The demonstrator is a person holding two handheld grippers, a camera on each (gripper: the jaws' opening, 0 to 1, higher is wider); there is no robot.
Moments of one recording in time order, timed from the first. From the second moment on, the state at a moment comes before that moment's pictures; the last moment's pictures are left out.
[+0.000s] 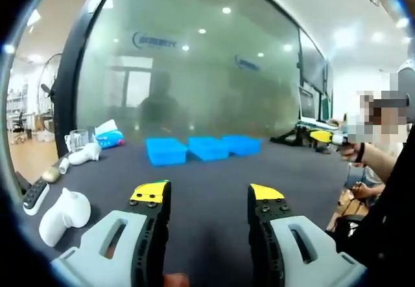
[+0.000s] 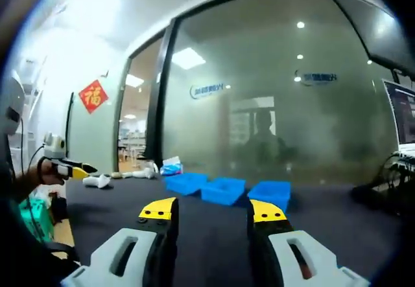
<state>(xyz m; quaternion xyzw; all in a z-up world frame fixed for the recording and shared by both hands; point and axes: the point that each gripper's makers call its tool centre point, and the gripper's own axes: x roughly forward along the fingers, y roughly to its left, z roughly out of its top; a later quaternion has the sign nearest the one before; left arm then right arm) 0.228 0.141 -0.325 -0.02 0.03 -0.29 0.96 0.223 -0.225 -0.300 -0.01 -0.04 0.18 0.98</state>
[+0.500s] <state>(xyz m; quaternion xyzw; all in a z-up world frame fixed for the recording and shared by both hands) 0.225 0.145 -0.319 -0.02 0.02 -0.29 0.96 0.217 -0.224 -0.305 -0.01 -0.03 0.17 0.98</state>
